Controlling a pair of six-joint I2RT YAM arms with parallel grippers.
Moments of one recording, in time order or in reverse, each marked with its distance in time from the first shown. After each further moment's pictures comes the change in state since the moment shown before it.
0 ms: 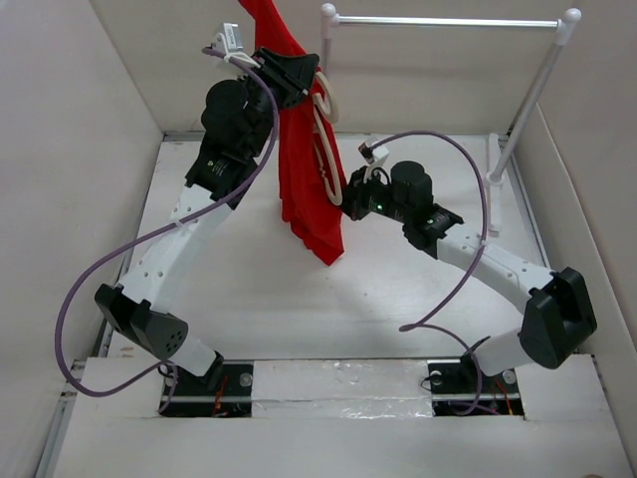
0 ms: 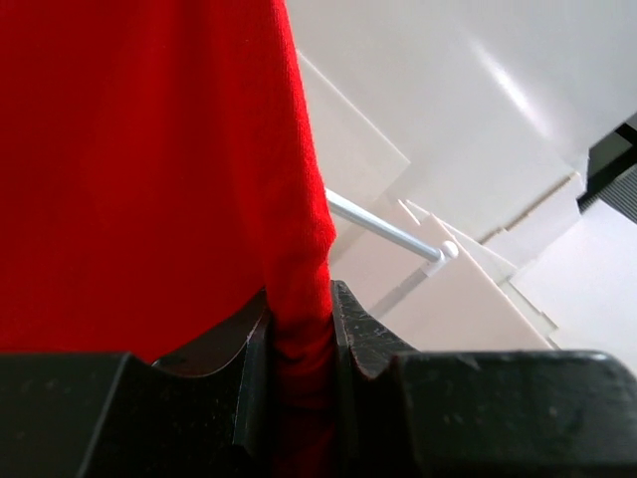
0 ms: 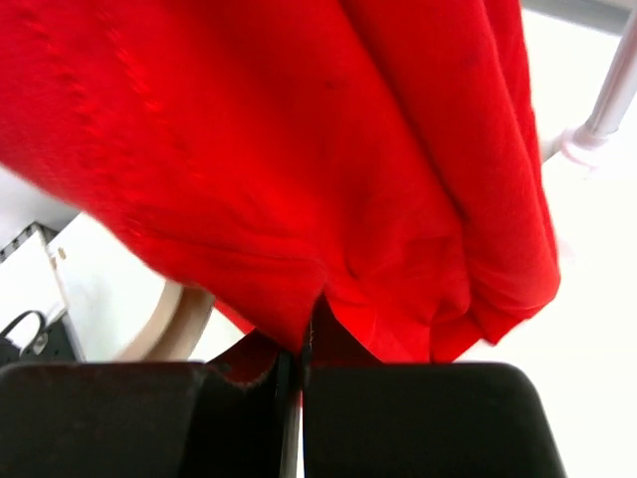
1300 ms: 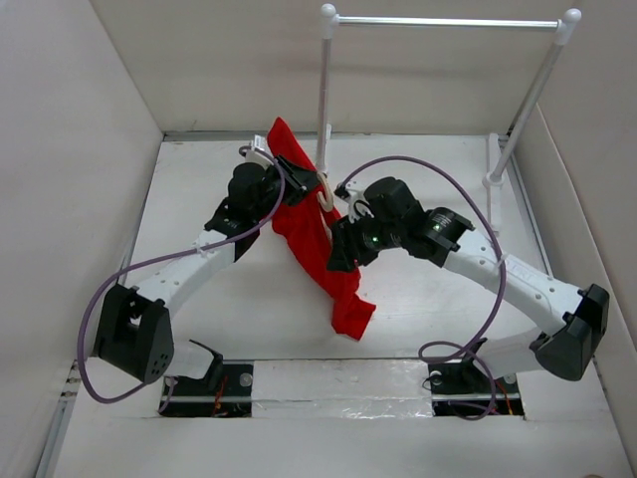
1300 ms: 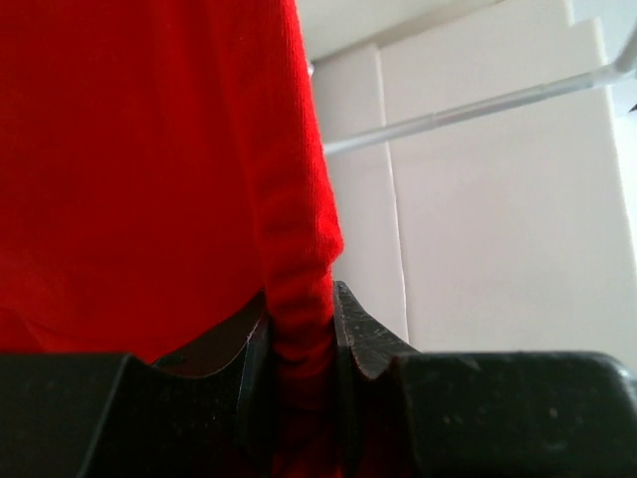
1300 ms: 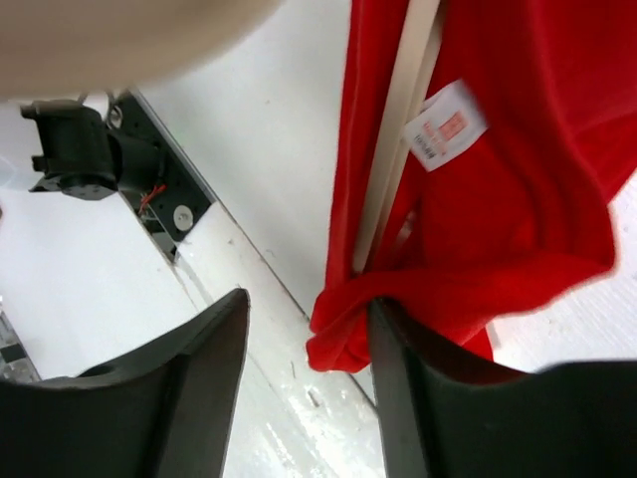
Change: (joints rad) left arm 0.068 -0.154 -0.780 0.192 0.302 -0.331; right arm 0.217 -0.082 0.219 -0.818 0.008 0.055
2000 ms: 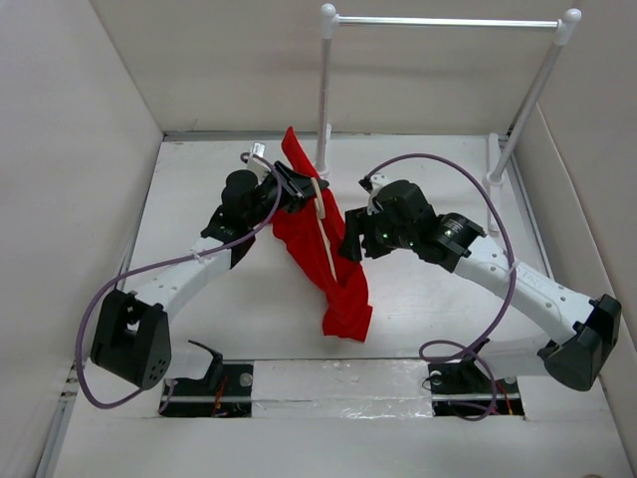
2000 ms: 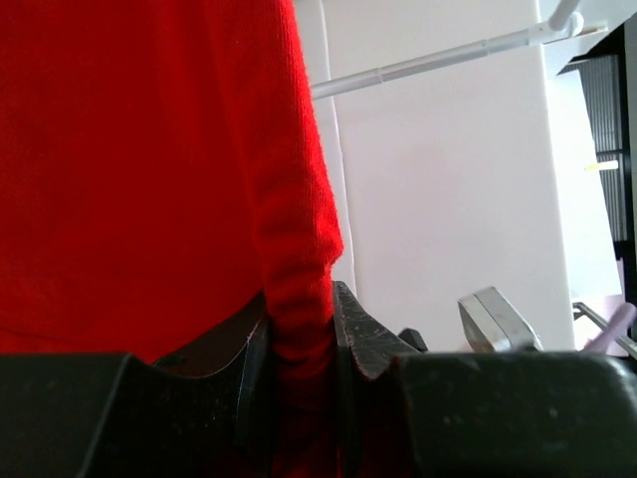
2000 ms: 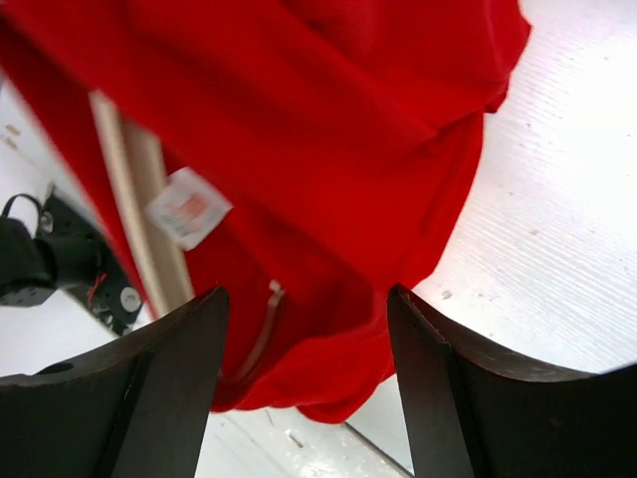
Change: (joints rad) left arm 0.026 -0.028 -0.099 0.100 0.175 -0.132; right arm -0.035 -0.074 -0.079 0.029 0.244 0.113
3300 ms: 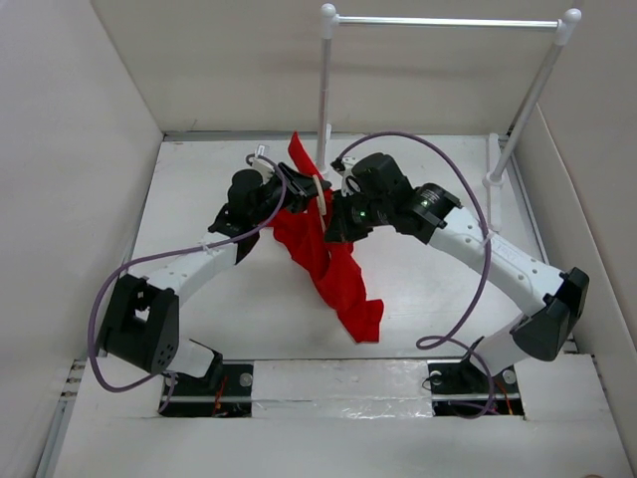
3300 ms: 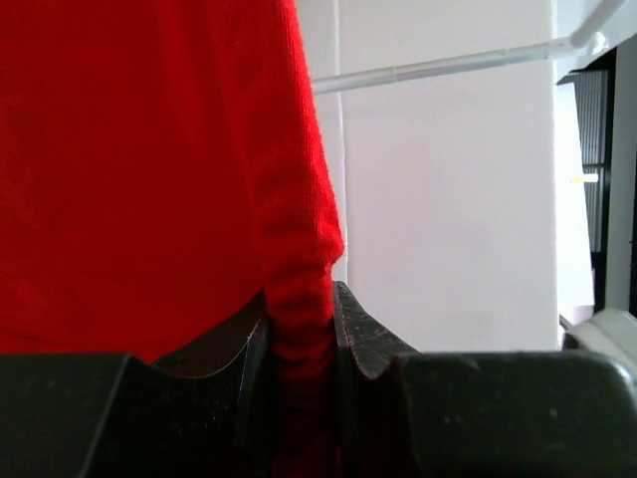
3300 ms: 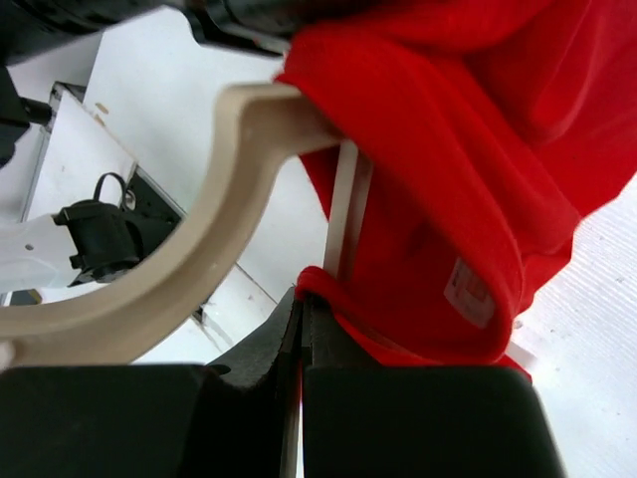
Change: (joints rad) left arm 0.003 0.078 0.015 0.054 0.025 -0.055; right arm 0.009 0.219 0.319 -0.123 -0.142 0.015
